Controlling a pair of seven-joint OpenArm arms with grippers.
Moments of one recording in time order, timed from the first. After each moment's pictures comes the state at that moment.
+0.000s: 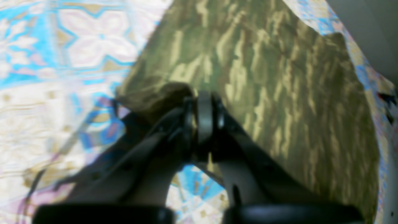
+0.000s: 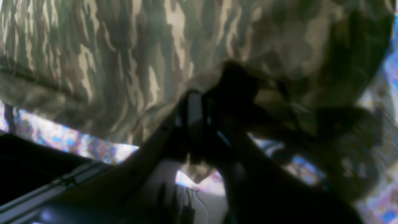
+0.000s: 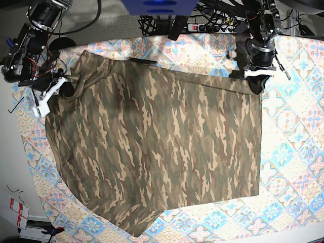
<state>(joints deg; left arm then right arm) 32.6 -3.3 -20.5 103.9 -43.7 -2.1 18.3 -9.0 13.2 34.3 91.0 43.9 38.2 -77.9</state>
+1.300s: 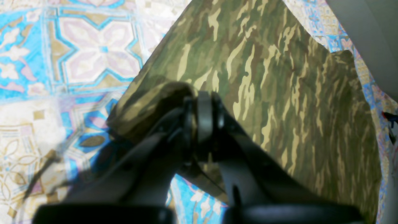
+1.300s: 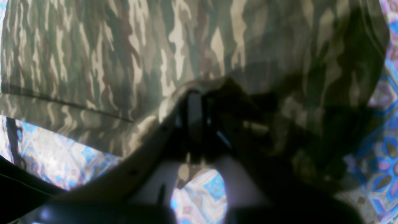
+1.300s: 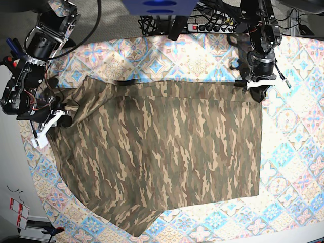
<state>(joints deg) 25.6 -3.0 -21.0 97.1 -43.5 -1.0 17.9 7.0 14.5 32.7 80.4 37.6 37.6 -78.0</state>
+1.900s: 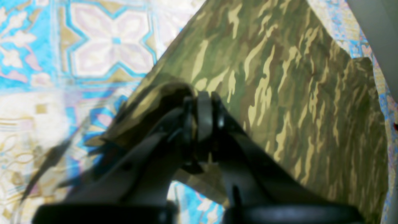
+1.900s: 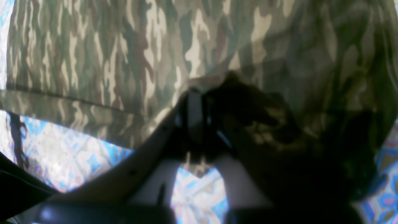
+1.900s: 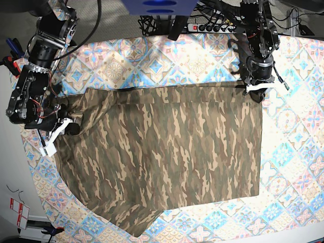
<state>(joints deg) 22.2 -3.0 -20.8 92.8 -43.5 0.8 17.9 10.3 14.8 27.0 76.3 37.1 37.6 -73.6</state>
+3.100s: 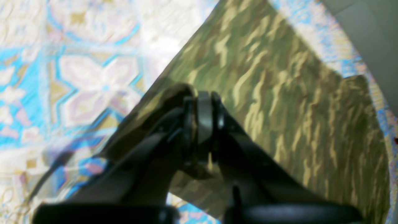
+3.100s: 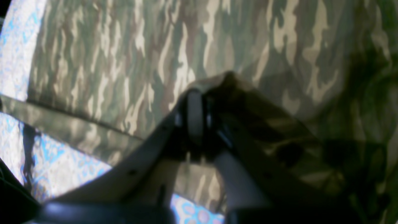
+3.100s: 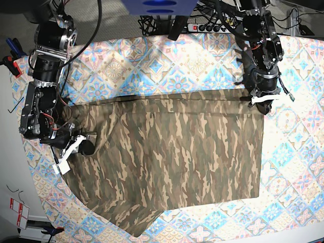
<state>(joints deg) 17.0 -3.3 -23.0 90.6 -40.0 0.9 18.1 16.4 15.0 17.4 67.5 37.0 37.6 -59.4</state>
